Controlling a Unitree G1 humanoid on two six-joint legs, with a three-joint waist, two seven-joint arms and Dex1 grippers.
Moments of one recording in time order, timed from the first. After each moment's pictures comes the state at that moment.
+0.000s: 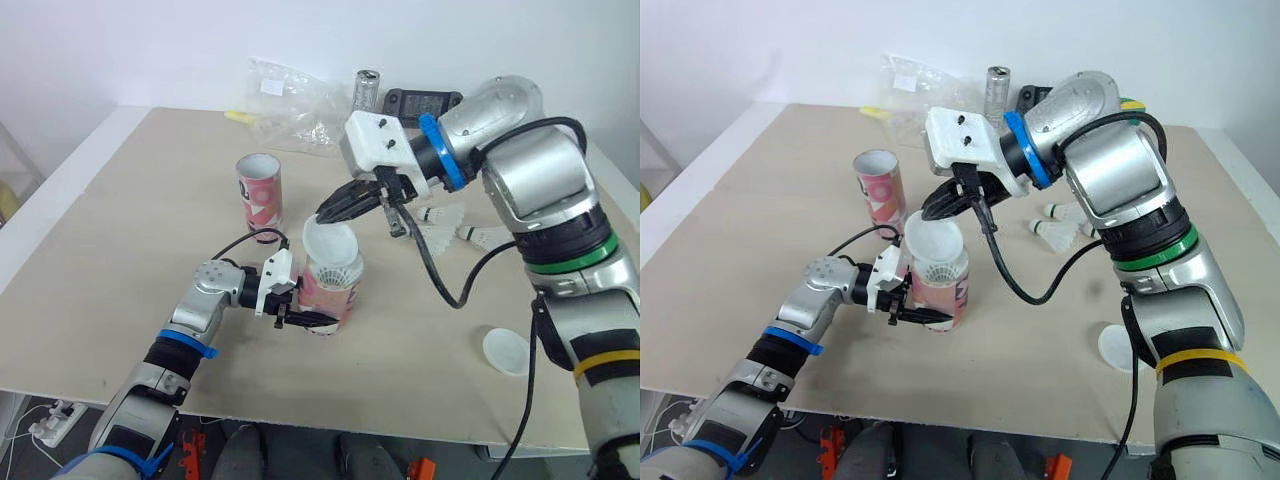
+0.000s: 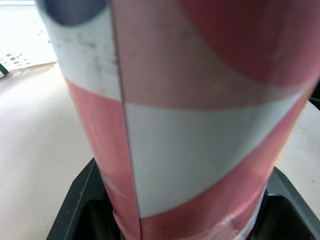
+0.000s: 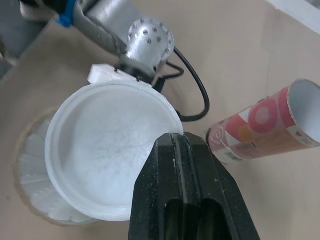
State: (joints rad) left arm -0.62 0.31 -0.25 0.40 -0.25 -0.03 -1.40; right arm -1.27 -0.67 0.43 0.07 0.17 0.47 1.50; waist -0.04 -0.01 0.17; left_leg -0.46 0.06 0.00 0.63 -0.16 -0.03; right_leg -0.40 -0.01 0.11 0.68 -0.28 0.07
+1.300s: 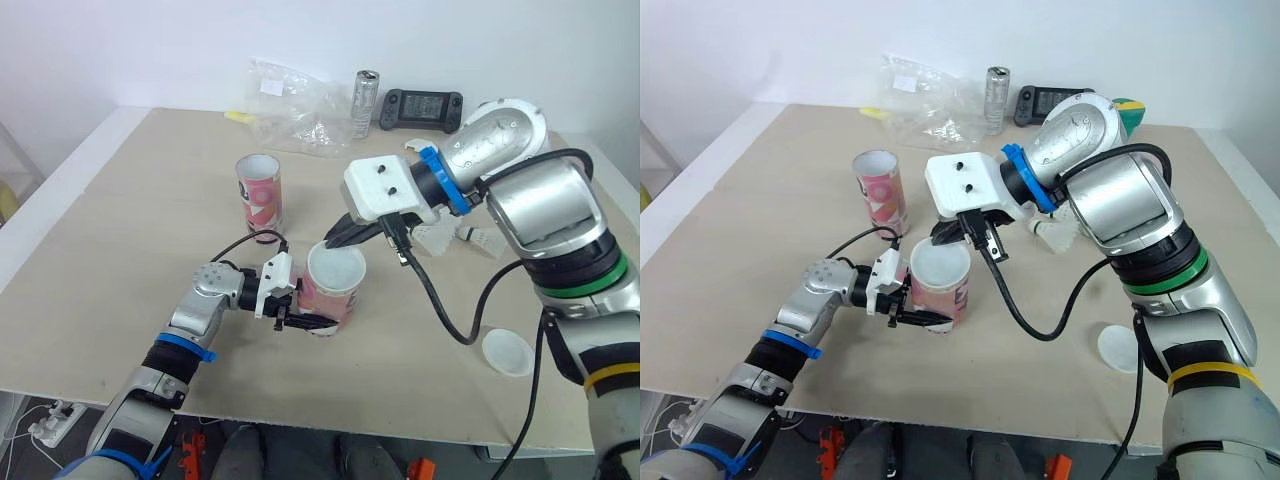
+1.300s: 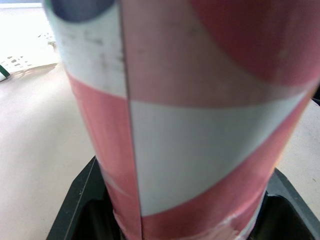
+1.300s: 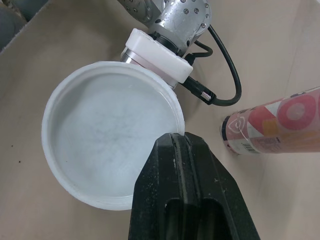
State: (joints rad) left arm -0.60 0.31 -0.25 0.38 -0.24 -0.04 -1.39; right arm -1.17 -0.72 0.43 -0.13 0.10 0.45 1.51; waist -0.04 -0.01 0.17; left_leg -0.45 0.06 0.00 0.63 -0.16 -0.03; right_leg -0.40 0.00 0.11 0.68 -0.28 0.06
